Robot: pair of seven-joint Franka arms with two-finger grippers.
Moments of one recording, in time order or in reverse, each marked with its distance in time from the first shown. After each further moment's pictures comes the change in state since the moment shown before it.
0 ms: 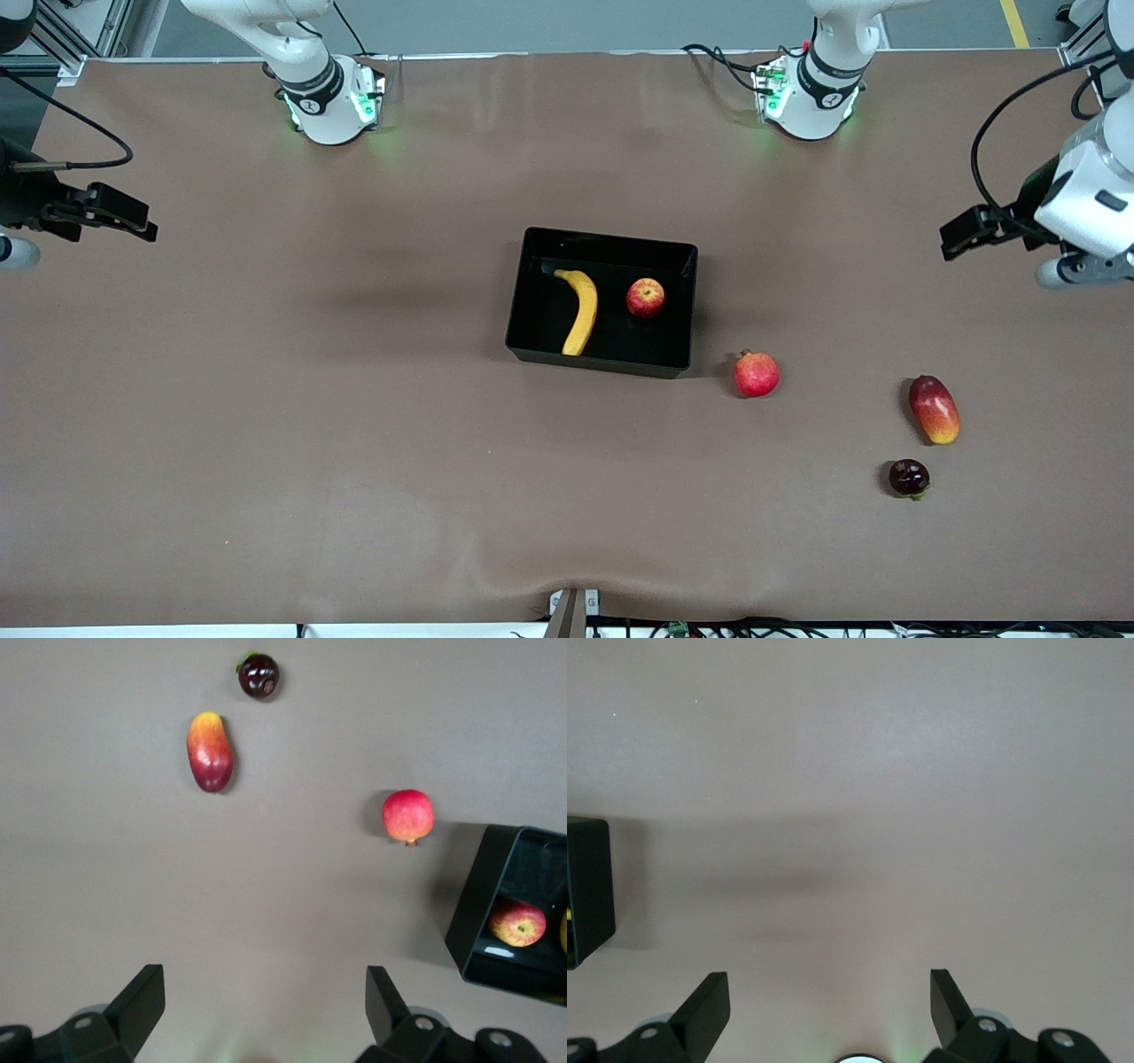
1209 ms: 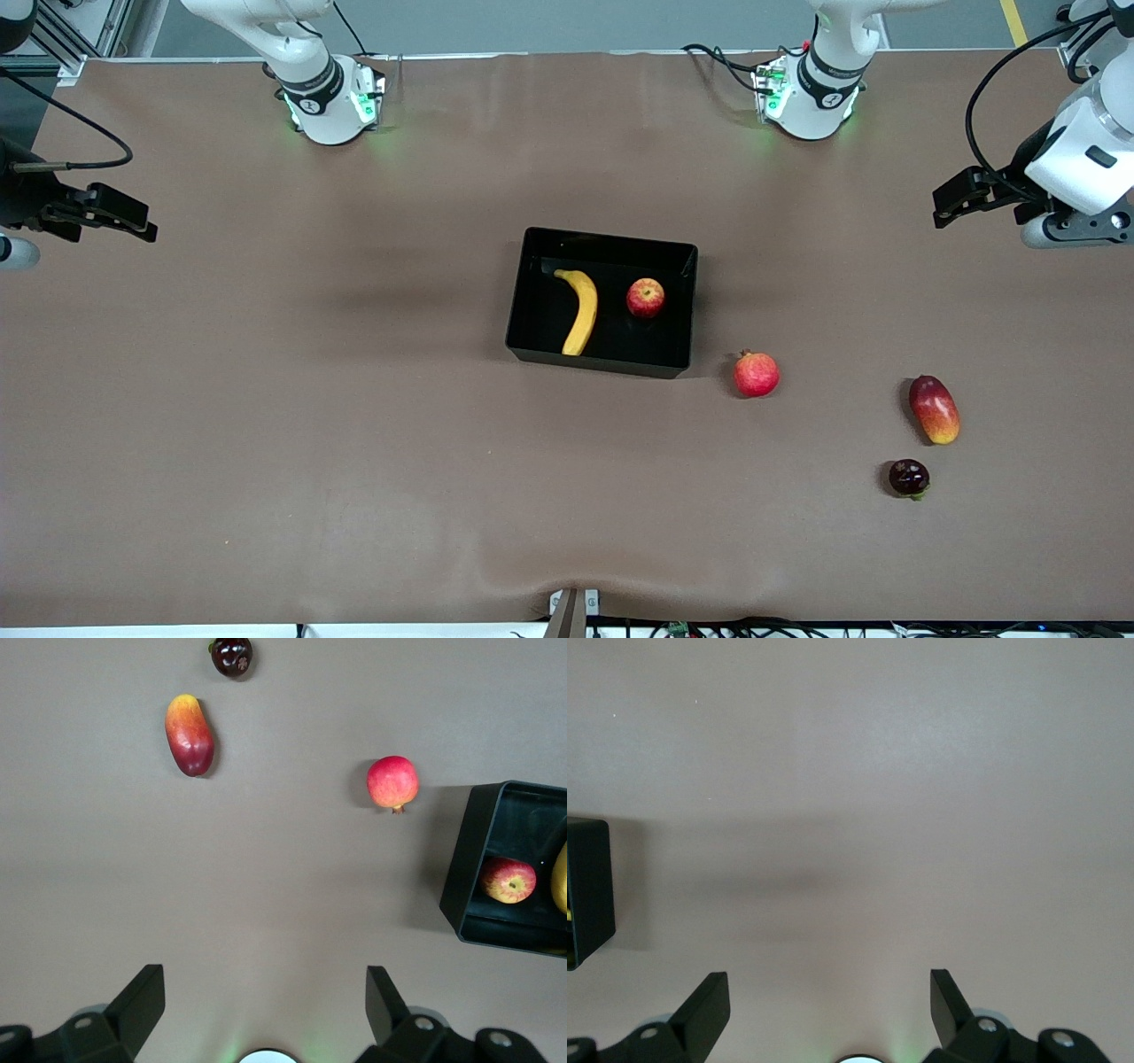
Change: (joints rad) left arm -0.069 -0.071 0.077 -0.070 -0.048 -0.005 0.091; right arm 0.000 0.000 0.000 0.000 0.000 0.001 0.000
